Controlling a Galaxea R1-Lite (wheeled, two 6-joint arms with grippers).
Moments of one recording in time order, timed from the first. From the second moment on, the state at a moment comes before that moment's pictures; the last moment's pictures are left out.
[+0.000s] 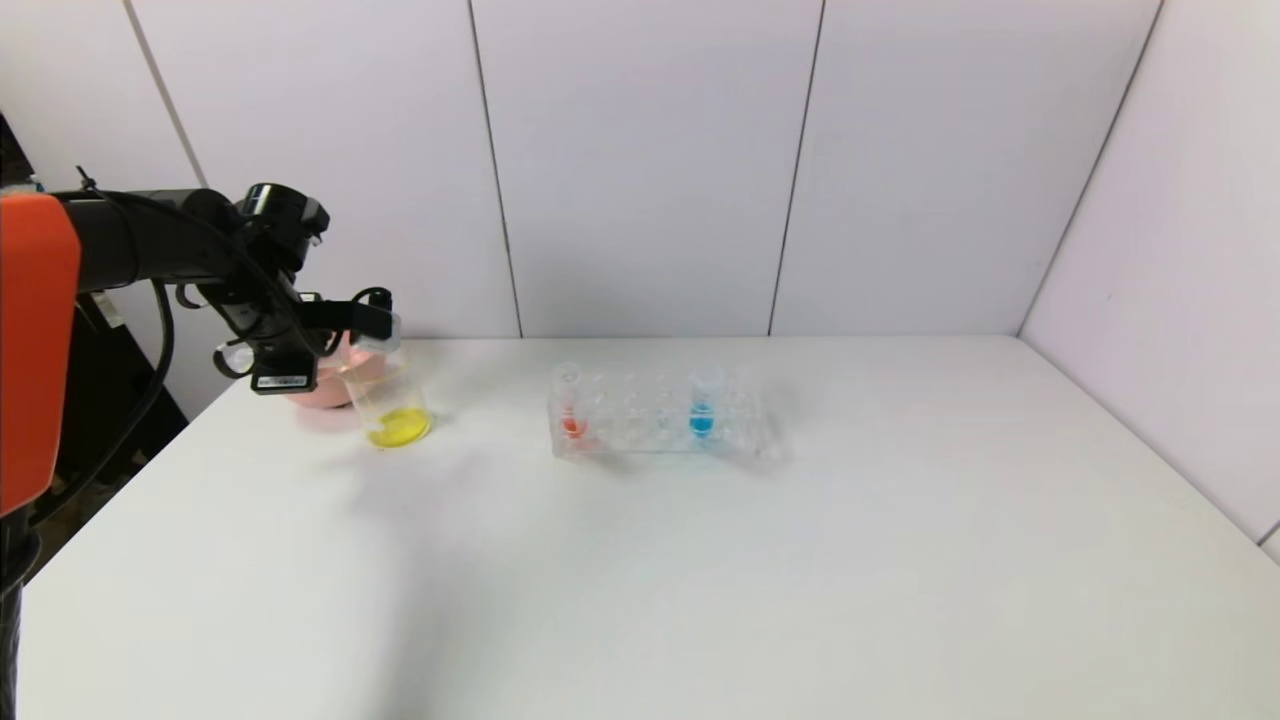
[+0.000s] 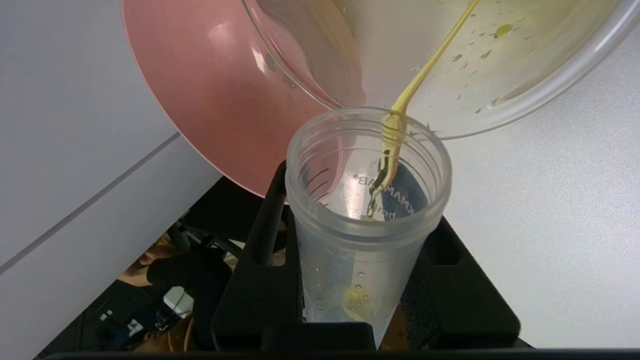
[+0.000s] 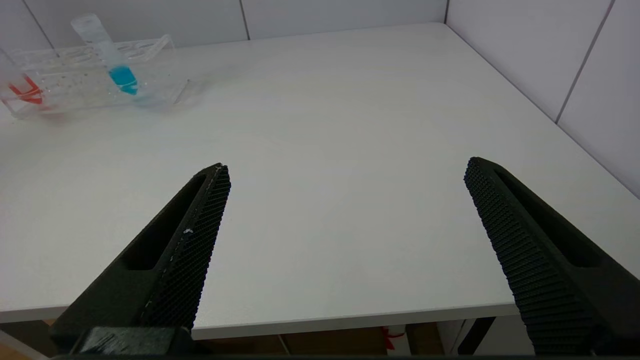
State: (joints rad) left arm 0.05 2.23 -2.02 0.71 0.23 1.41; right arm 0.00 0.00 0.00 0.00 -0.04 0.09
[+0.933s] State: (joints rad) left arm 0.04 2.23 -2.02 0.70 0.27 1.41; right arm 0.00 0.00 0.00 0.00 -0.04 0.09
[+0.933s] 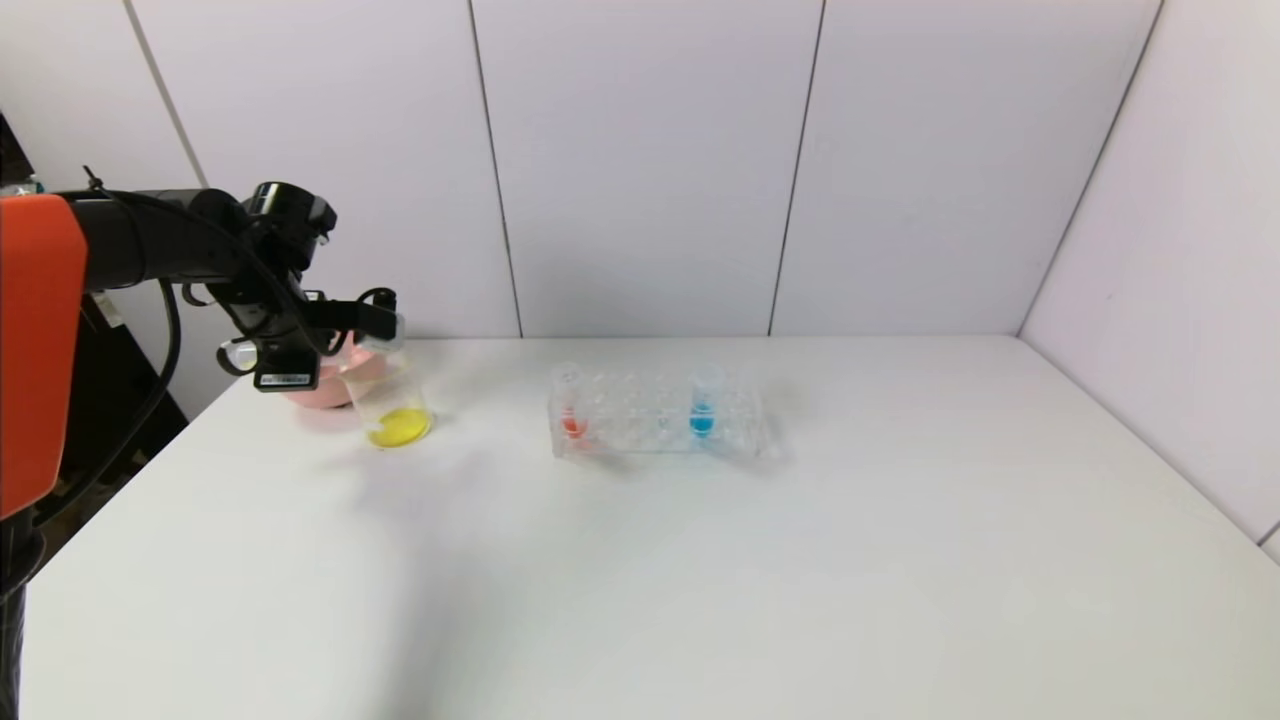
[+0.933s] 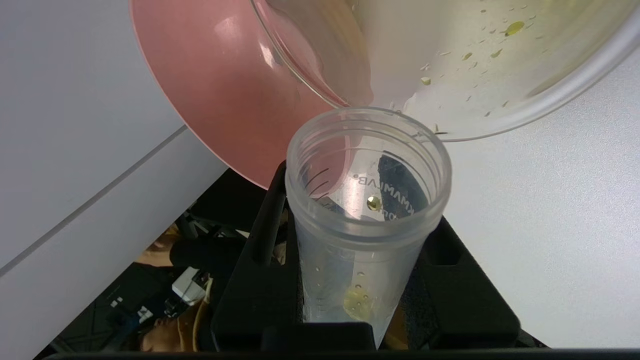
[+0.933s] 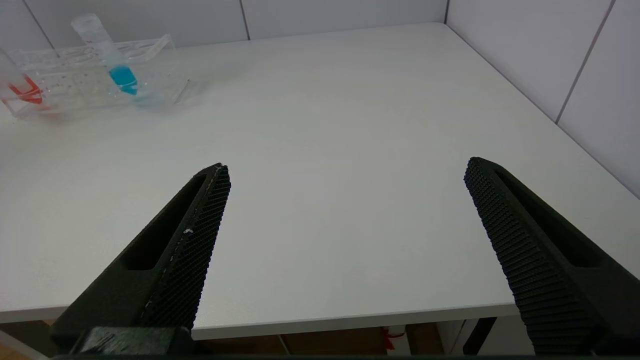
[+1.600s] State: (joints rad) left arm 0.27 2.10 -2.02 0.57 -0.25 0.94; right arm 0.00 0.00 0.00 0.00 -0.04 0.09
